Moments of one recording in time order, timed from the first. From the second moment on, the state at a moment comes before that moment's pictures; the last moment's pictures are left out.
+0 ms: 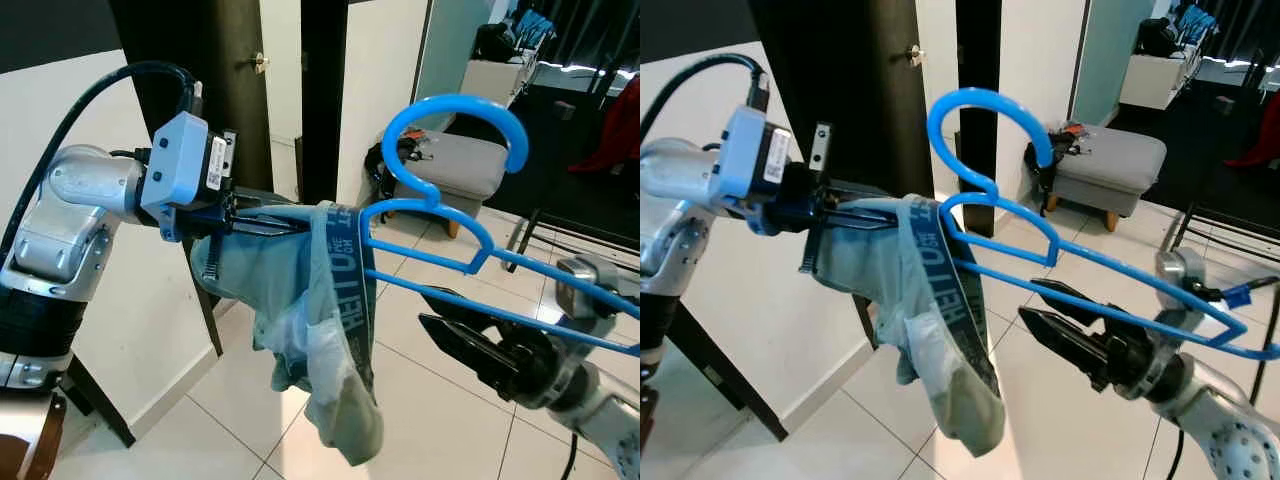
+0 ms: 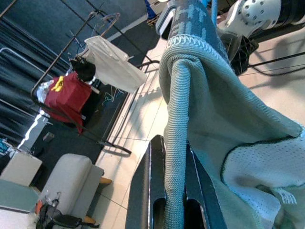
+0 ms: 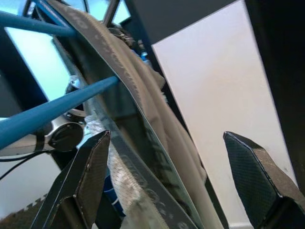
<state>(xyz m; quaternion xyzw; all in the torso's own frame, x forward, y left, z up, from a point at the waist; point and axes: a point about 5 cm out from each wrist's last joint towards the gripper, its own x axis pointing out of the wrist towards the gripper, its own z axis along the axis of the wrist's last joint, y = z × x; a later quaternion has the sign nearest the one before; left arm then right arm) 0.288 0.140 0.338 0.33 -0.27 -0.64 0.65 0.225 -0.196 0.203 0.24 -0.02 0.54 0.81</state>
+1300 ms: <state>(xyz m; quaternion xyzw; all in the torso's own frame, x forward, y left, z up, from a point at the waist) 0.290 0.093 0.362 0.27 -0.36 -0.63 0.64 0.243 -0.179 0.175 0.10 0.15 0.55 0.82</state>
